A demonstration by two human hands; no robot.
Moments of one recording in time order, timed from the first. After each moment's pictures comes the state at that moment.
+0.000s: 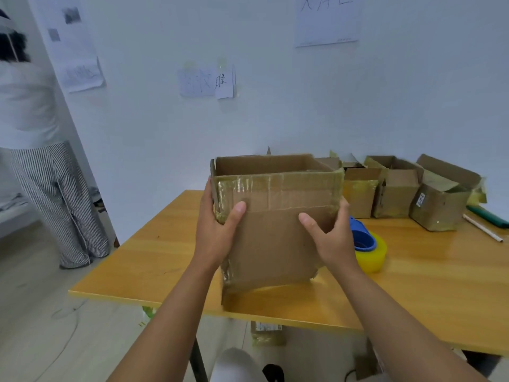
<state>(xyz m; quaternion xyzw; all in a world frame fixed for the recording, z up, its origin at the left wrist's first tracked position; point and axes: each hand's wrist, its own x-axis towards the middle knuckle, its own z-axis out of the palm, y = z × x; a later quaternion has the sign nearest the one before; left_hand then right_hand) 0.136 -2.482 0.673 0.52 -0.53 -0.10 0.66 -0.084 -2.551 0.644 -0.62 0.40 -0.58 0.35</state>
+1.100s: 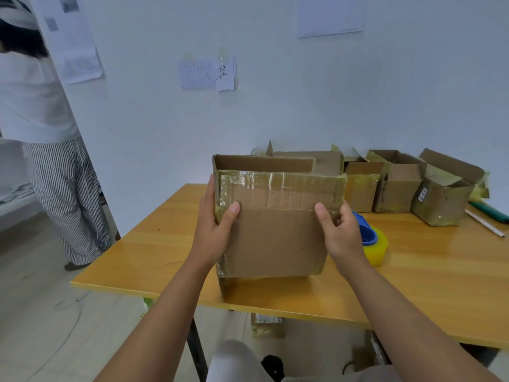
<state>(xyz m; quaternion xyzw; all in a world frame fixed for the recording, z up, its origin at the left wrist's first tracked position) 0.147 -2.481 0.658 0.52 -0.57 -0.12 0.63 -0.092 -2.551 0.644 -0.61 0.40 -0.57 0.38</state>
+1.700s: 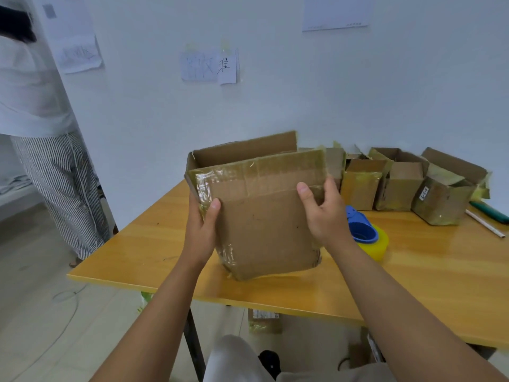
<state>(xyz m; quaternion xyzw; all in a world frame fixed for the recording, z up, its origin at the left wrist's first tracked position) 0.160 -2.474 0.645 0.49 -0.52 -0.16 0.68 -0.066 -2.548 0.681 -0.70 0.35 -0.56 0.27</state>
